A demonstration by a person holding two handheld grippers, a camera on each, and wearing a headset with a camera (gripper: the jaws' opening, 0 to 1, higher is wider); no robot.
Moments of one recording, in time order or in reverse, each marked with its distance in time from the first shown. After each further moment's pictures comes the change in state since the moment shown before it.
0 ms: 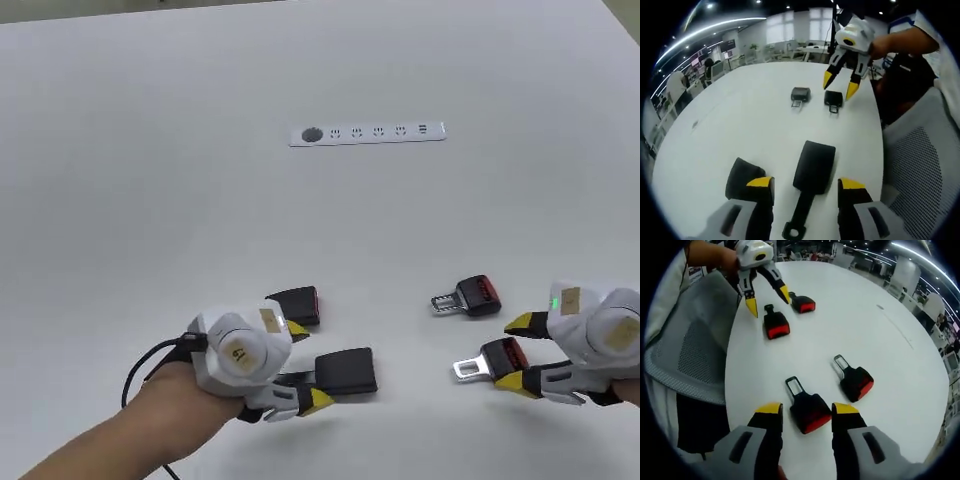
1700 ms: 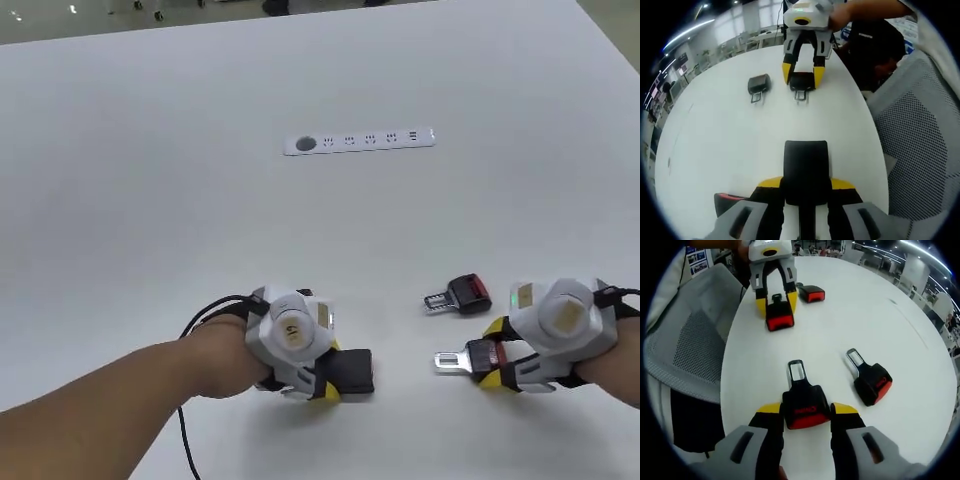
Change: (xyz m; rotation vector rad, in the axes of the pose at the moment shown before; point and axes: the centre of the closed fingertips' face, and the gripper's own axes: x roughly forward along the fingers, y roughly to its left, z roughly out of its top) left arm 0.032 -0.019 -0.007 0.293 0.170 -0.225; right arm 0.027 0.012 -0.006 0.021 0.011 0.054
